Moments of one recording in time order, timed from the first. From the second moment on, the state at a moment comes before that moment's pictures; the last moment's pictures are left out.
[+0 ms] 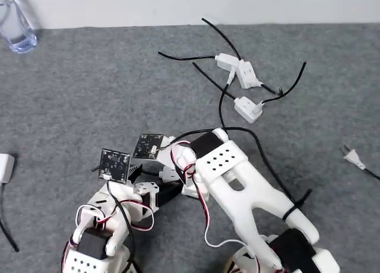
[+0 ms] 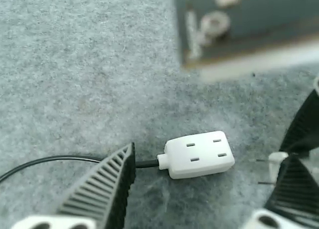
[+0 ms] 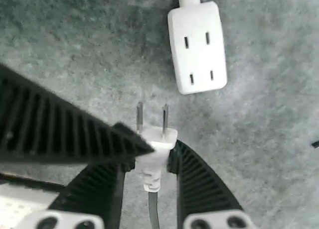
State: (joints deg) left arm 14.2 -103.4 97.0 58.2 13.1; right arm -37.2 -13.4 29.2 81.0 38.5
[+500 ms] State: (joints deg) left arm 14.2 -103.4 96.9 58.3 13.5; right arm -37.2 -13.4 22.2 88.0 38.1
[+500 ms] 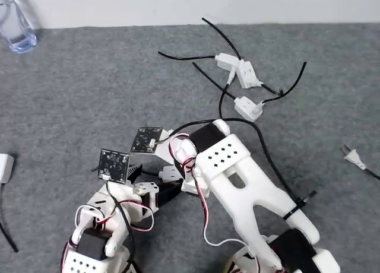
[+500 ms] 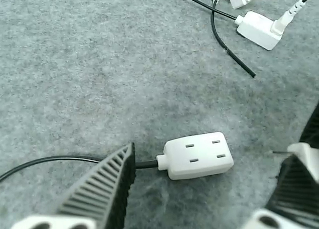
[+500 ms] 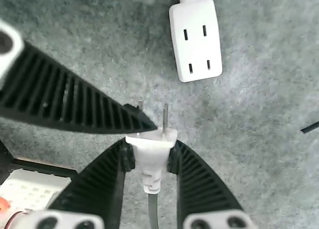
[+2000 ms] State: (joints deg) left arm 3.6 -103.4 96.9 60.8 10.8; right arm -37.0 -28.9 22.7 85.5 32.7
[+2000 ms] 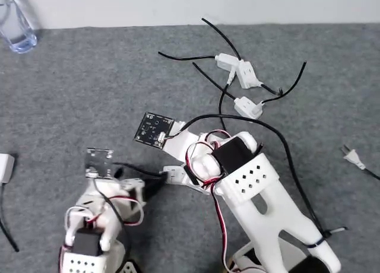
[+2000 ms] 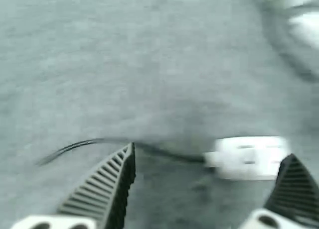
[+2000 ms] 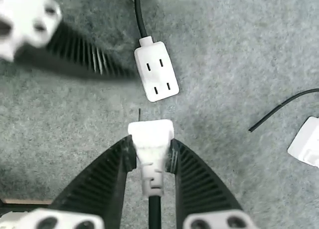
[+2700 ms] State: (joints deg) left arm -33.8 -103.4 96.9 67.3 -10.1; right arm -31.4 2.5 0.0 94.7 35.9
